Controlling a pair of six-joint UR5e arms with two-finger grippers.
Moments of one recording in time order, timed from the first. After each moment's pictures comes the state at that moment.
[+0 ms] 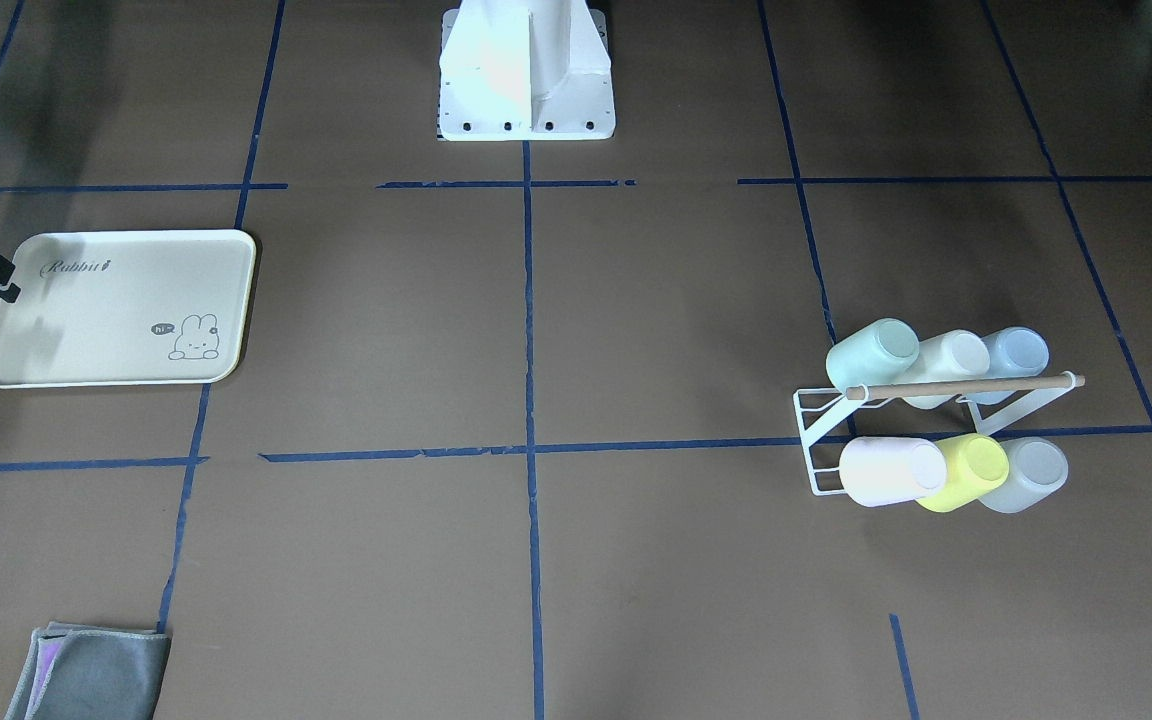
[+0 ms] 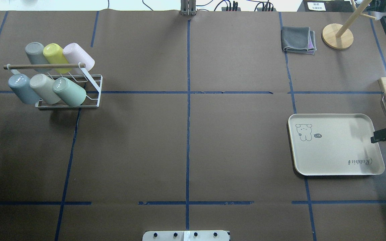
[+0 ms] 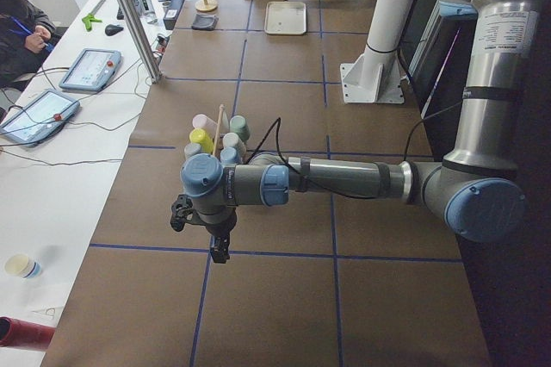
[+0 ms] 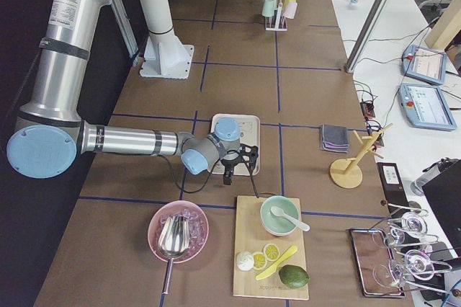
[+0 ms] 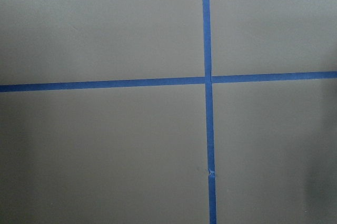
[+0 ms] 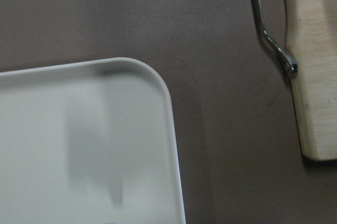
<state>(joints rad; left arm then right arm) -1.57 -1.64 -1.55 -1.49 -2.33 0.07 1.00 -1.83 1.65 -0.86 2.18 0.89</state>
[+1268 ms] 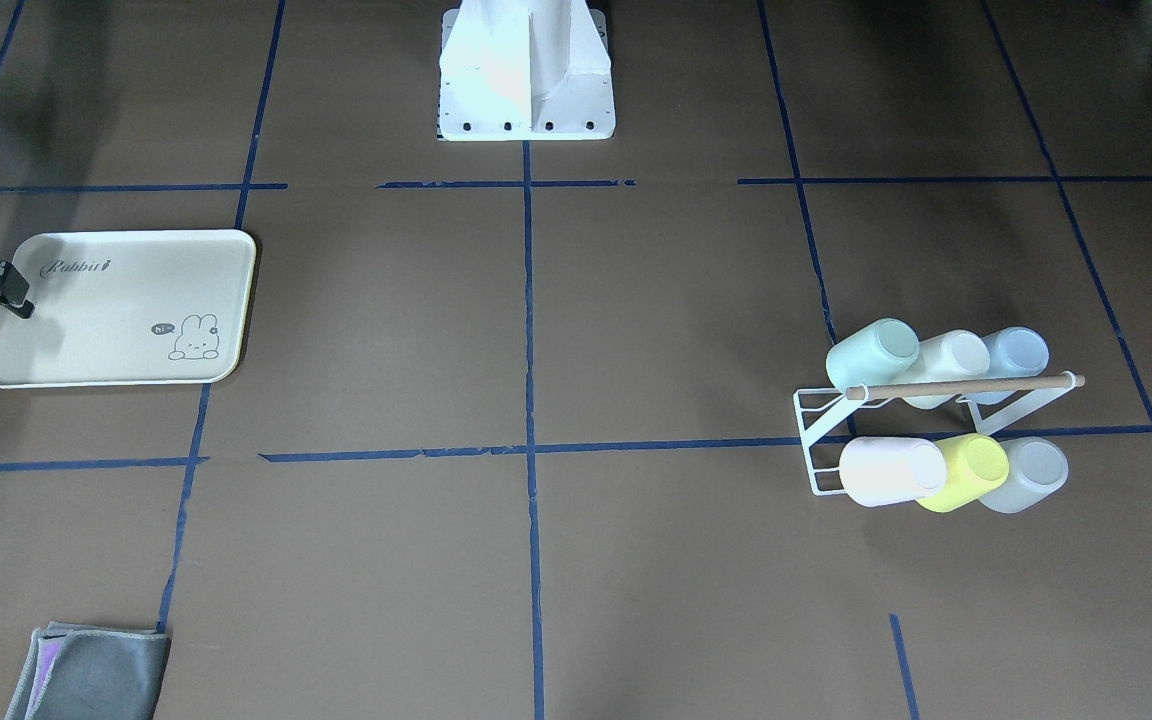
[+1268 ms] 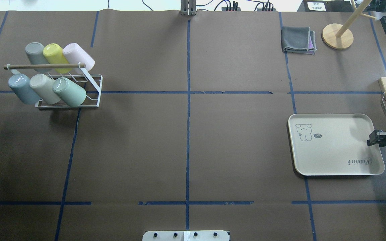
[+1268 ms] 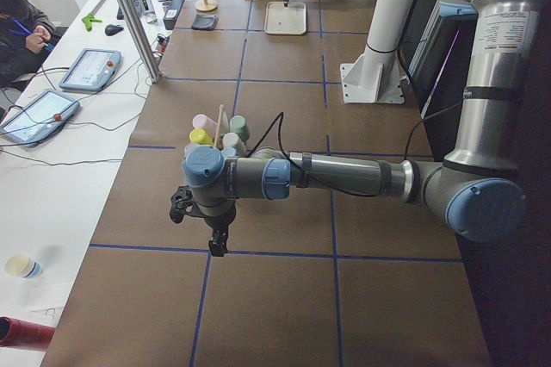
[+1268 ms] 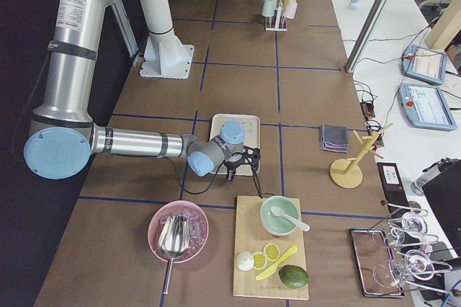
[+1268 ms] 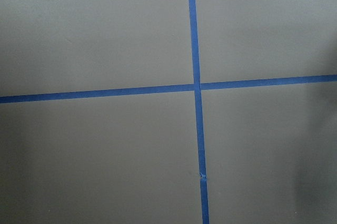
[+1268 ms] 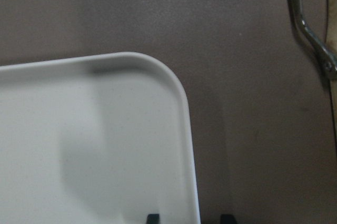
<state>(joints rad) -1.57 -1.64 -1.59 -1.49 -2.33 0.07 0.97 -1.78 1.59 -0.85 2.20 0.89</state>
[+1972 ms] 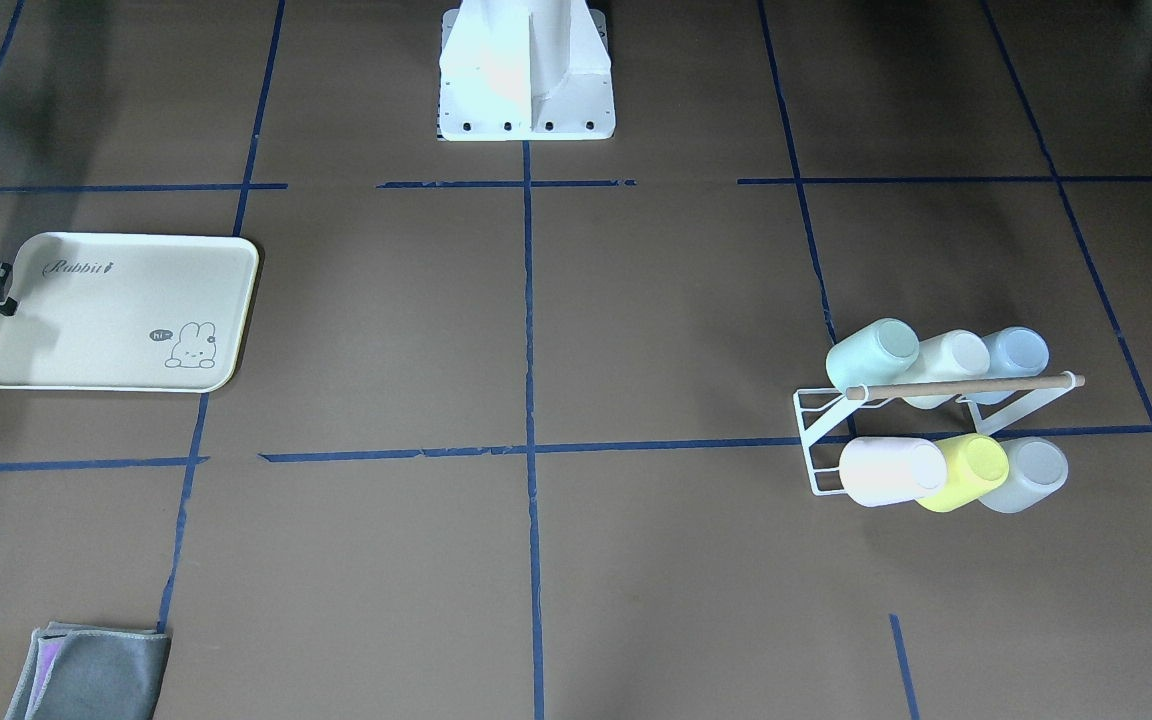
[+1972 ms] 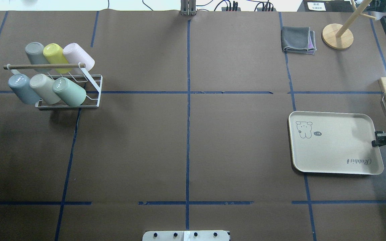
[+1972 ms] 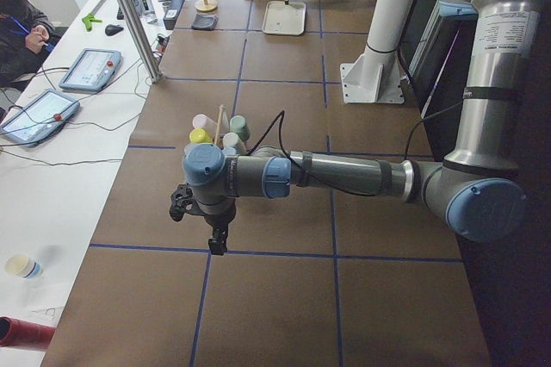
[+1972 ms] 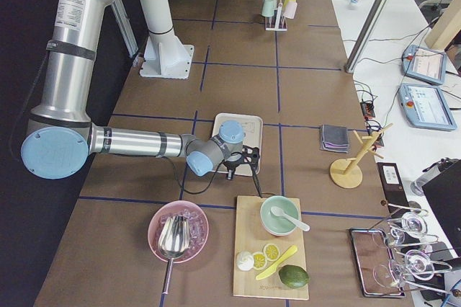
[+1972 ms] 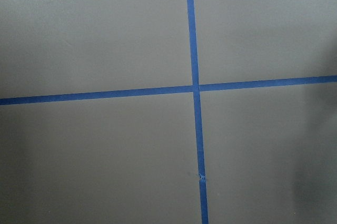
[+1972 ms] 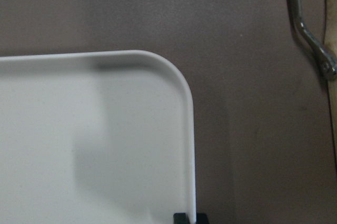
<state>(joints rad) -1.57 -1.64 -1.59 -1.49 -2.33 0.06 0.98 -1.79 1.61 -0.85 2.20 0.88</state>
